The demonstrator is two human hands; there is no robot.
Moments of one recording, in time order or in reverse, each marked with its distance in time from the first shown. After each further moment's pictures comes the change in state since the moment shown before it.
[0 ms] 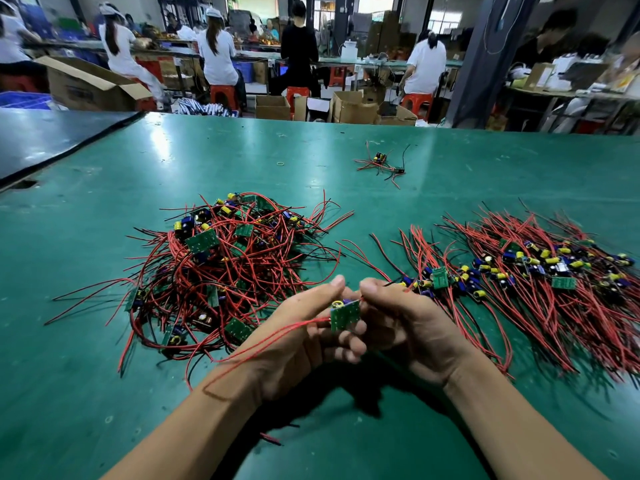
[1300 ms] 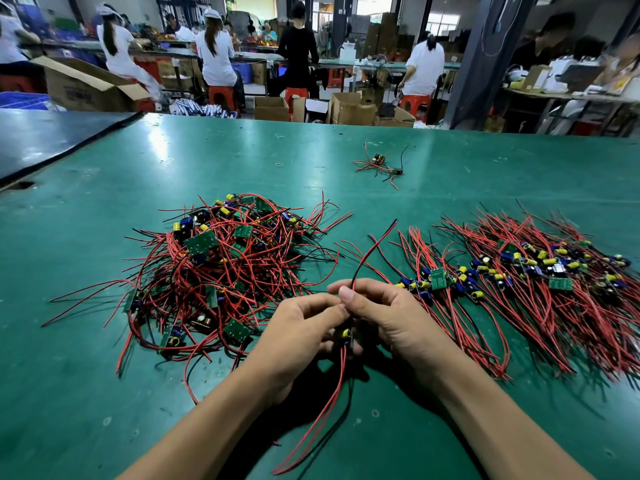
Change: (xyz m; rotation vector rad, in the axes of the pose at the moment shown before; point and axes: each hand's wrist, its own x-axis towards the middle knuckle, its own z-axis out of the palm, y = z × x) left_hand 0.002 -0.016 -0.002 0.266 0.190 0.200; right_hand 0.008 0.011 -0.005 -0.377 0.125 -0.101
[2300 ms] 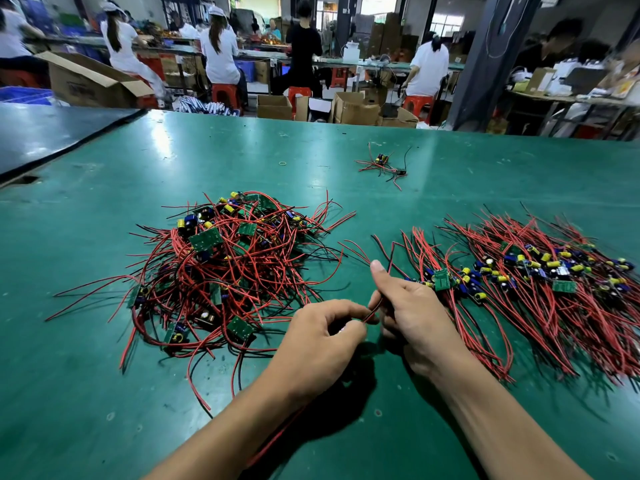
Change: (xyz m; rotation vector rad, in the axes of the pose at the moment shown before) left_hand -0.004 -0.007 0.011 0.478 0.043 0.222; right_hand 0.011 -0.003 -0.004 -0.060 0.395 0.022
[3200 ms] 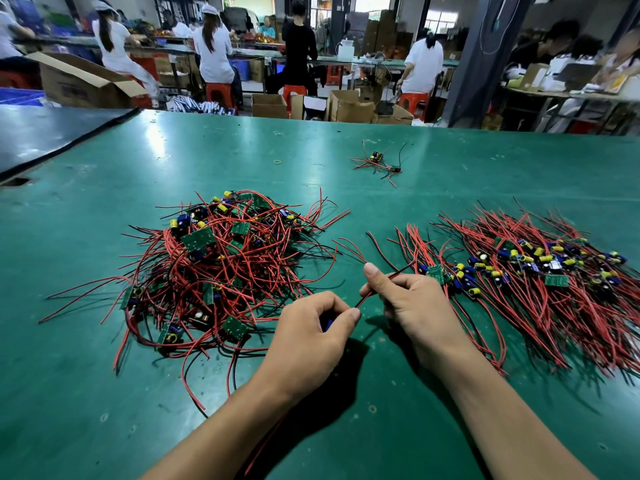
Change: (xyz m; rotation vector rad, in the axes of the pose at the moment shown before) left_hand 0.000 0.004 -0.001 0.174 0.133 0.065; right_hand 0.001 -0.001 -0.013 -0.164 0.037 -0.116
